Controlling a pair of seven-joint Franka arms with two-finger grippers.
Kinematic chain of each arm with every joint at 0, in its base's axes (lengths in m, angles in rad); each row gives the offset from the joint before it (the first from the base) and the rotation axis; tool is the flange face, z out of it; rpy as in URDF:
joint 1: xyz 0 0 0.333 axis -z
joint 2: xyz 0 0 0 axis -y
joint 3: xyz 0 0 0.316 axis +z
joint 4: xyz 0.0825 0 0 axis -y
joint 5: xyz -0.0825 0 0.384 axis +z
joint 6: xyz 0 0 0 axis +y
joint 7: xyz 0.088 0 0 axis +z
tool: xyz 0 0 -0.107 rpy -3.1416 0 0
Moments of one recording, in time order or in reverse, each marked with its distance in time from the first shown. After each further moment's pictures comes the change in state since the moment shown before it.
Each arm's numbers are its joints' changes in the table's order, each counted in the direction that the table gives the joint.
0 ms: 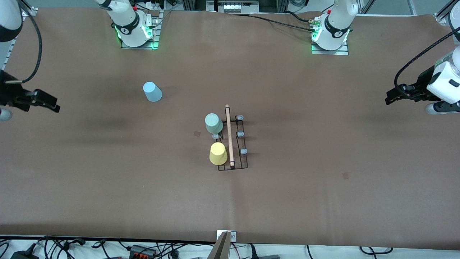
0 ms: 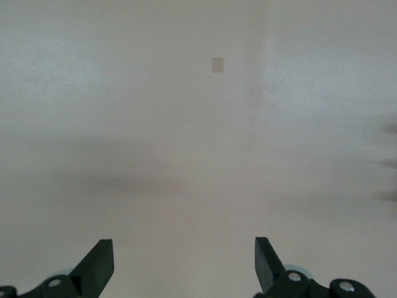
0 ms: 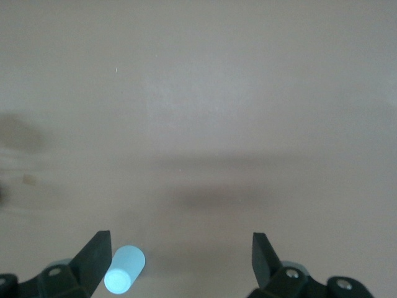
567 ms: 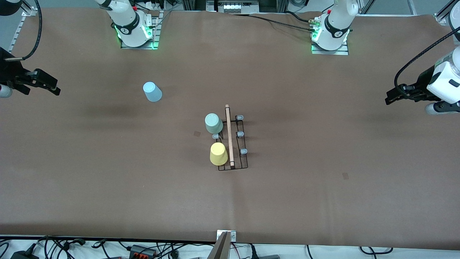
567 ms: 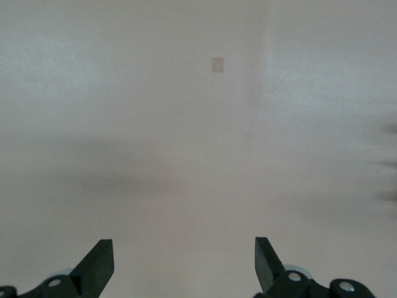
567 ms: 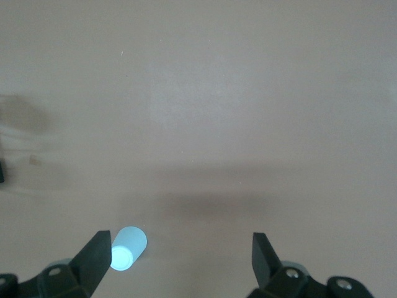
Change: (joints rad) left arm 0.000 0.000 0.000 0.000 0.000 0.000 0.000; right arm 0.000 0.105 0.002 -0.080 -0.001 0.017 0.006
